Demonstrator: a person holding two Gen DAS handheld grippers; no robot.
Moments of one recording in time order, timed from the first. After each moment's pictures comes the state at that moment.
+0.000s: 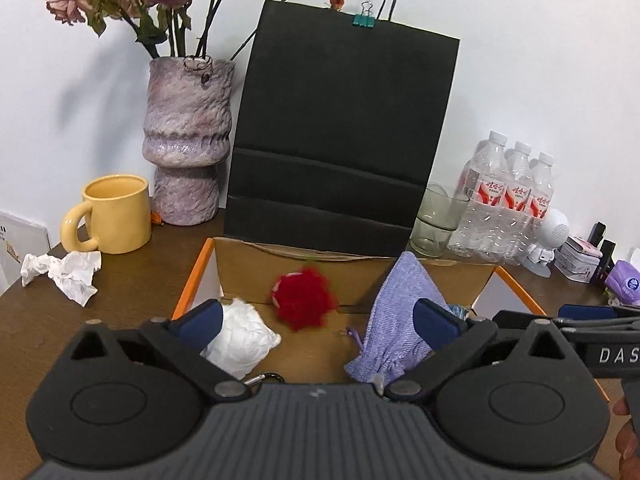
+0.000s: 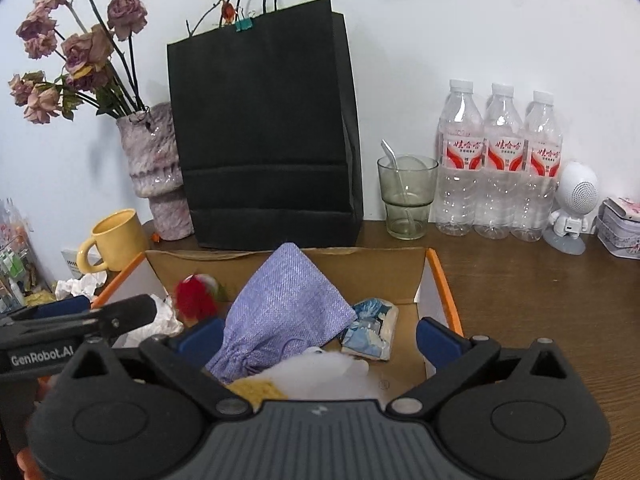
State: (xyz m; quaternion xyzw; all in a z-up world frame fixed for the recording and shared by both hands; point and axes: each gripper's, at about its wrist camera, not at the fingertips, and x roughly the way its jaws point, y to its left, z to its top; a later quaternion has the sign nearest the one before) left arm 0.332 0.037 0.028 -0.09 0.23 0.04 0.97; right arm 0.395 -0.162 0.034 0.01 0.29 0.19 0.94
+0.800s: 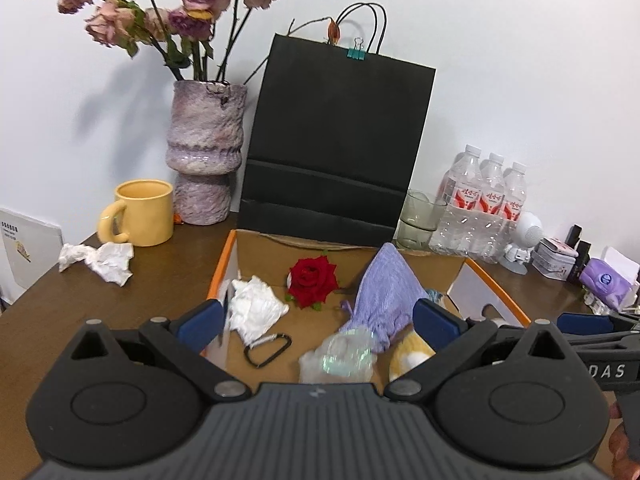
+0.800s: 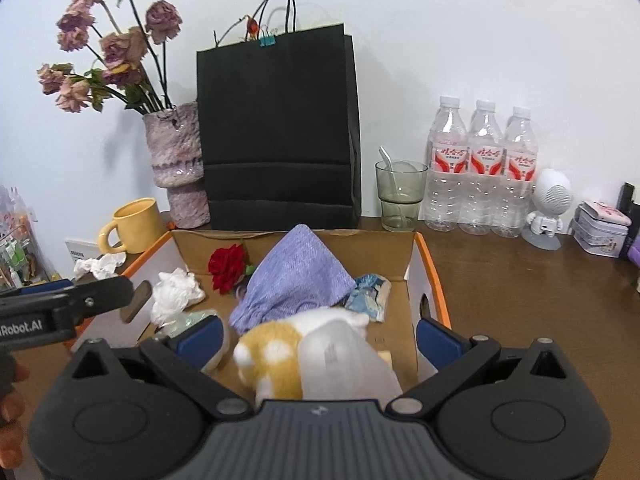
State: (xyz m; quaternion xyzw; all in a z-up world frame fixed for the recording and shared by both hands) left arm 0.248 0.036 0.045 -0.10 0.21 0.04 0.97; right arm 0.309 -0.173 0.044 -0.01 0.27 0.18 0.94
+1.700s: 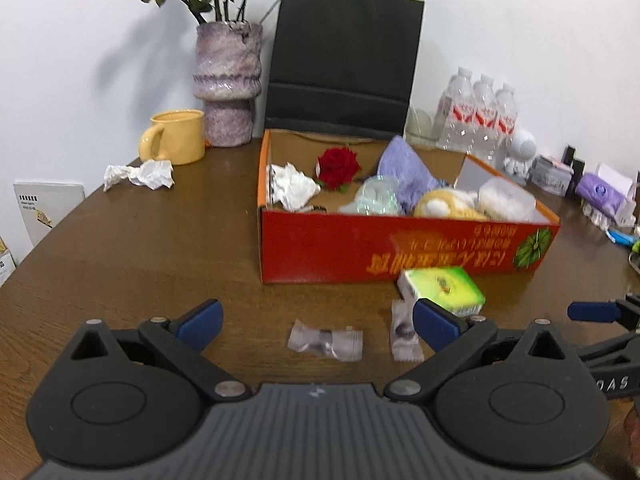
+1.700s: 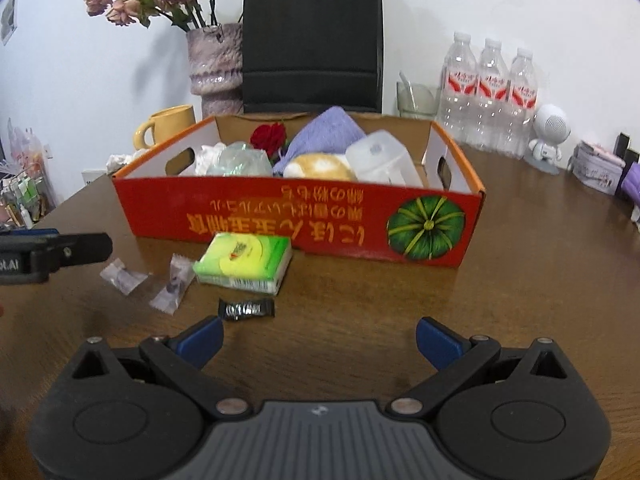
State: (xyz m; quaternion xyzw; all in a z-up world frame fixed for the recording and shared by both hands) left arm 0.161 0.043 -0.008 -0.06 0.29 0.03 0.95; right arm 0.214 -0.171 -0.030 -0.04 0.34 0.20 0.92
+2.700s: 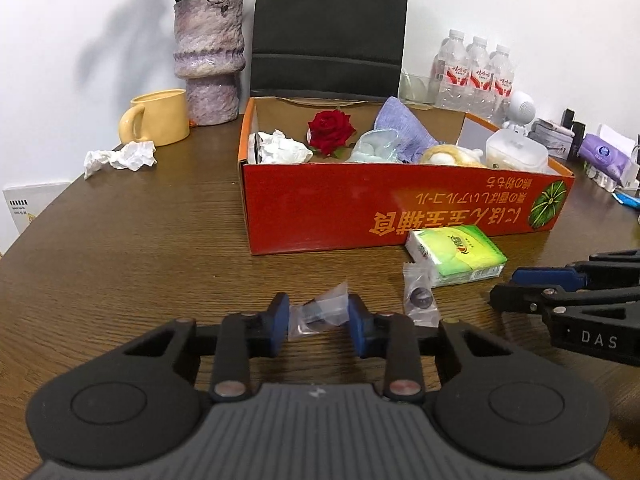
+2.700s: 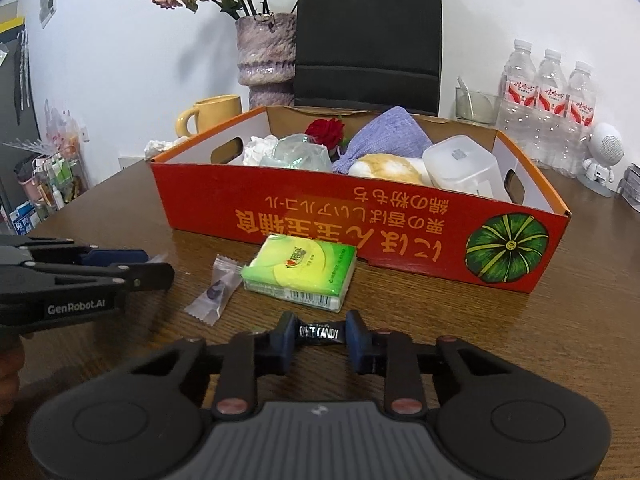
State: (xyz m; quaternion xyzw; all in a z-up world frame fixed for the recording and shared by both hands) left arm 0.178 0.041 -0.037 -0.03 0.31 0.02 0.95; right arm 0.223 -0.137 -0.038 -0.06 0.32 0.26 0.91
